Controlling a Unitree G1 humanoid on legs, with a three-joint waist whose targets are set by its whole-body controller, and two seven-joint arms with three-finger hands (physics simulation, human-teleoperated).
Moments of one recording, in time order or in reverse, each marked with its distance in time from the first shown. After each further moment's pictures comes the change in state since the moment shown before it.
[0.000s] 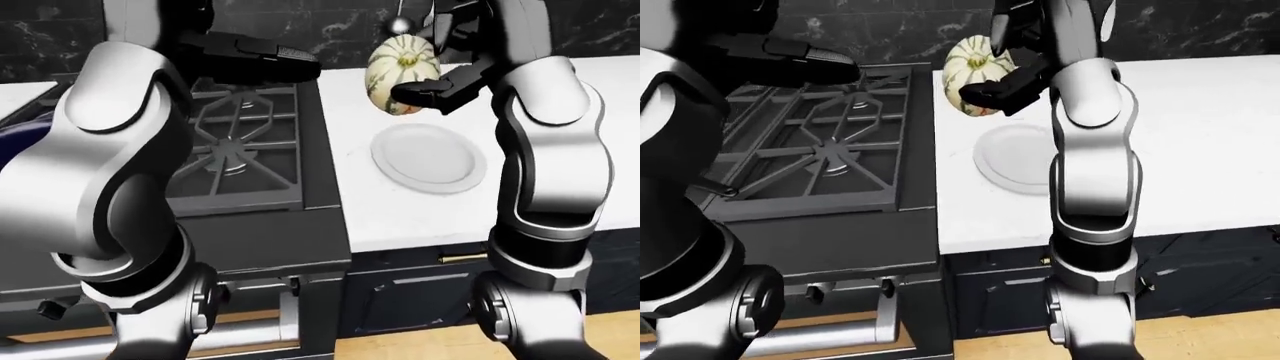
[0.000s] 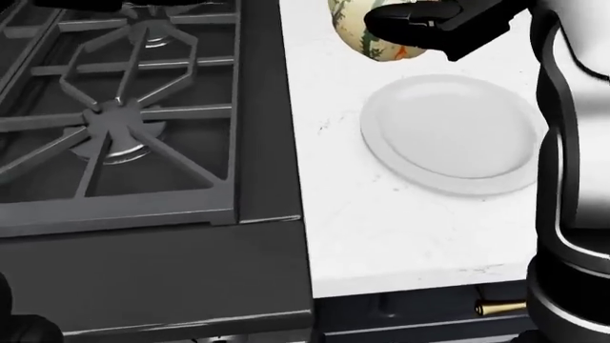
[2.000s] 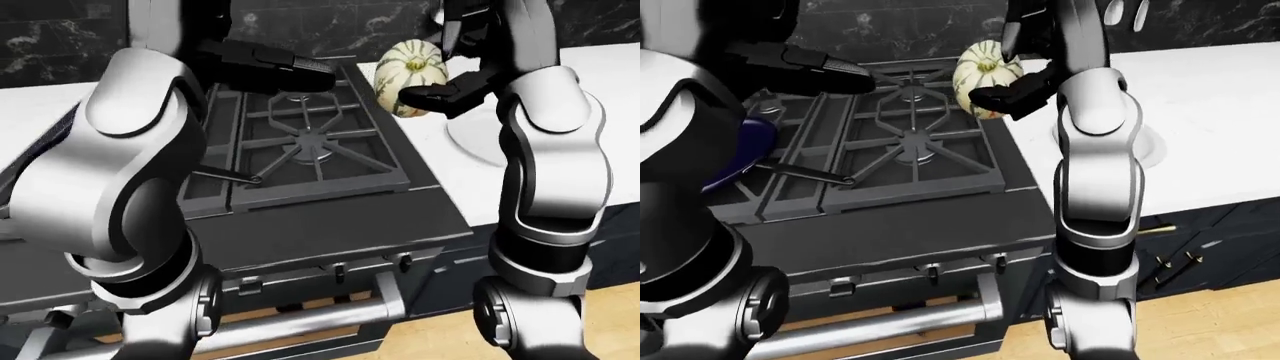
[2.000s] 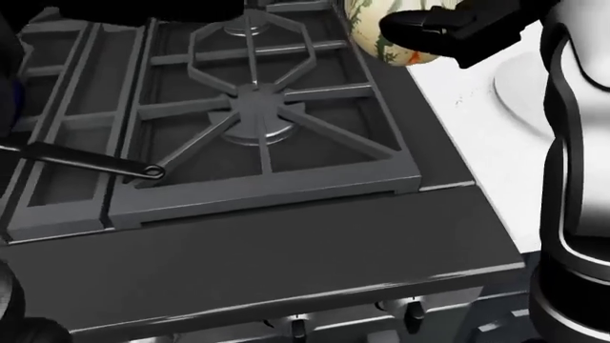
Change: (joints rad) left arm 0.004 -0.022 -0.028 -0.005 -0.007 0.008 -0.009; right arm 0.036 0.003 -0.025 -0.005 -0.018 -0.017 -0.015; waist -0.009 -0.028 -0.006
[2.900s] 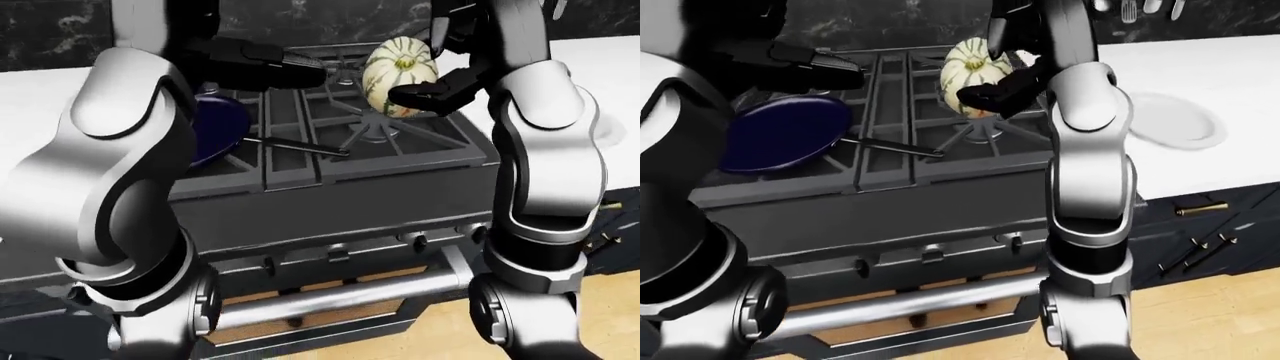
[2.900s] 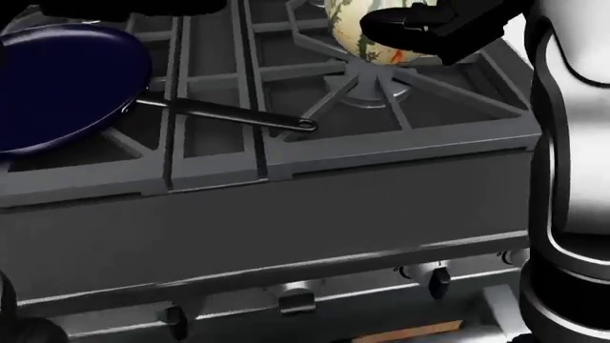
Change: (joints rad) left arm 0.003 0.008 0.025 -0.015 -0.003 0.011 0.010; right arm -0.026 0.017 0.027 -0.006 -0.005 0.014 0.019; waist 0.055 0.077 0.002
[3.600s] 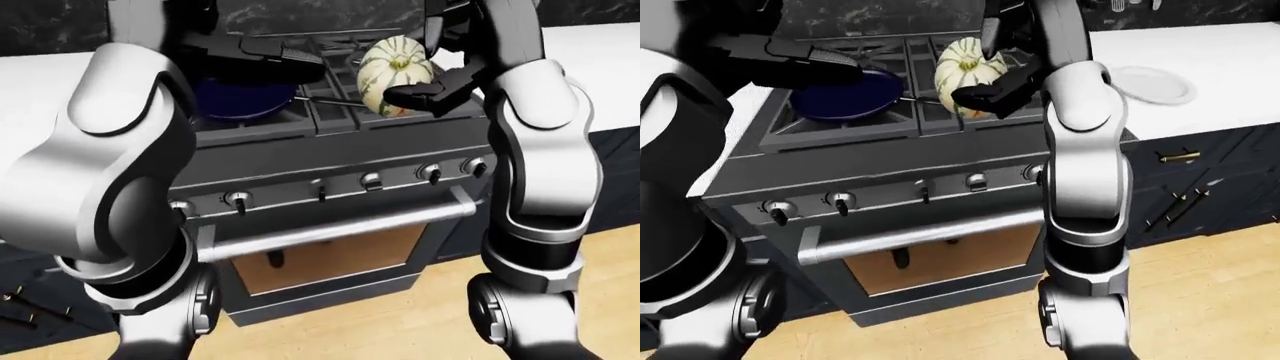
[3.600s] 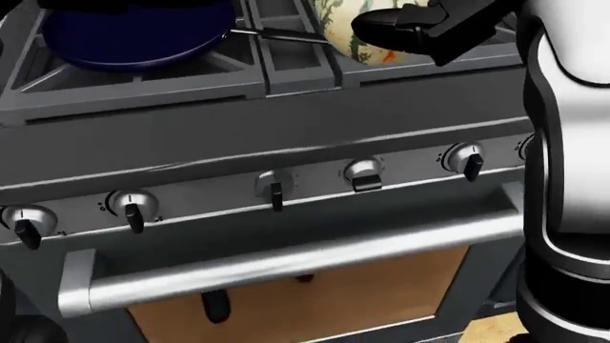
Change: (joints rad) left arm -0.008 0.002 0.000 0.007 0.003 -0.014 0.003; right arm -0.004 0.005 0.010 0.006 0.009 -0.022 0.003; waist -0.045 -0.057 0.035
